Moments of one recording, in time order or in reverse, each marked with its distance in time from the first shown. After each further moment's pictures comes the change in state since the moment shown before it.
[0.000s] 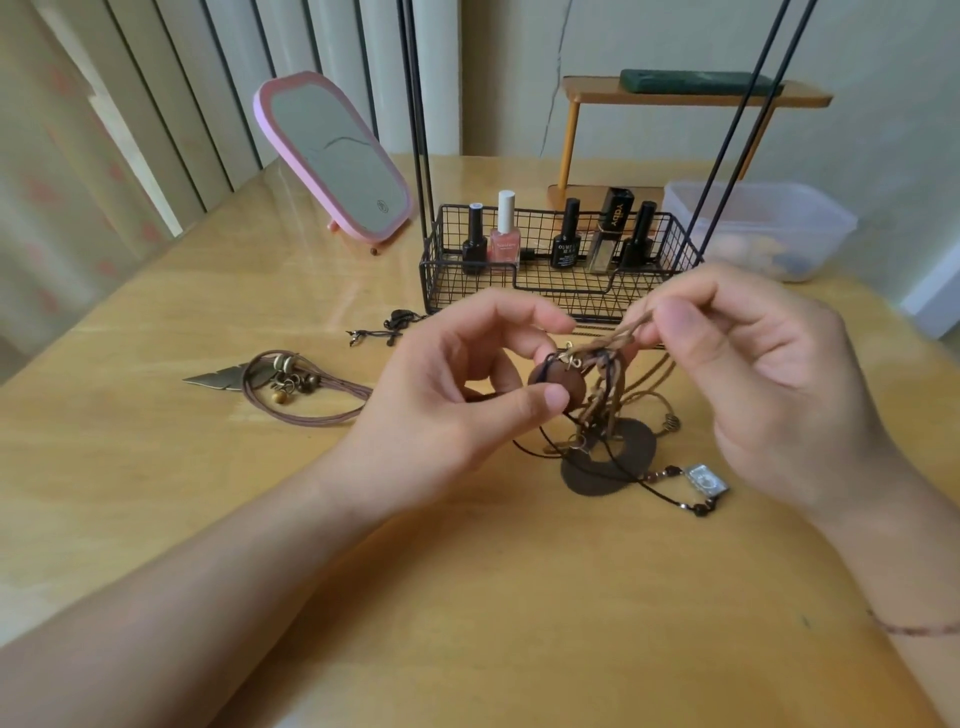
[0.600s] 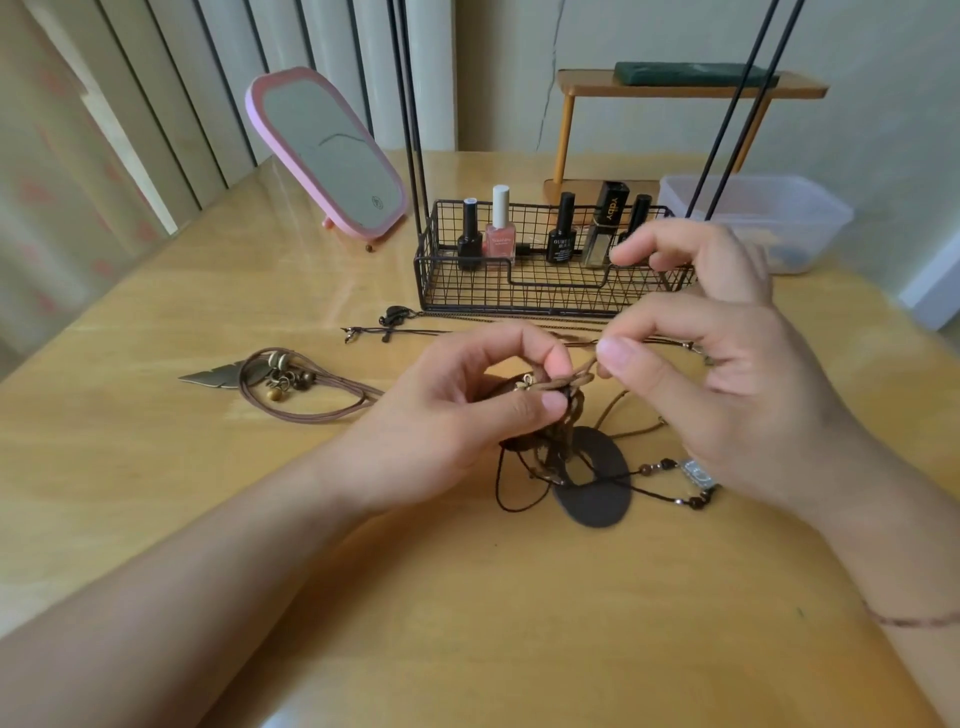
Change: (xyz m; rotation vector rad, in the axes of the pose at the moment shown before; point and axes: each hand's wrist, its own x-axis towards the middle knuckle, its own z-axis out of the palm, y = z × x) left_hand 0.001 0.006 0.003 -0.142 -0.202 -0.207; right_hand -0.002 -0.003 0.002 -0.334 -0.081 0.028
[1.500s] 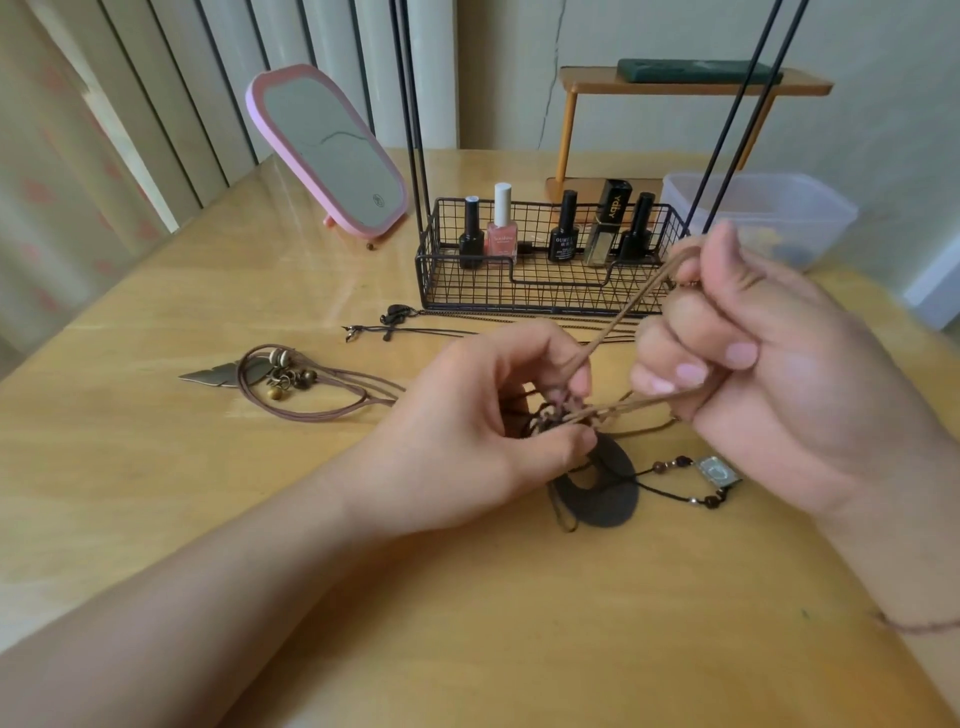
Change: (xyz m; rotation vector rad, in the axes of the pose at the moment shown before) left_hand -0.002 -0.001 0.009 0.397 0.074 0.131; right_hand 0.009 -0.020 -0.009 1.209 0.051 0.519
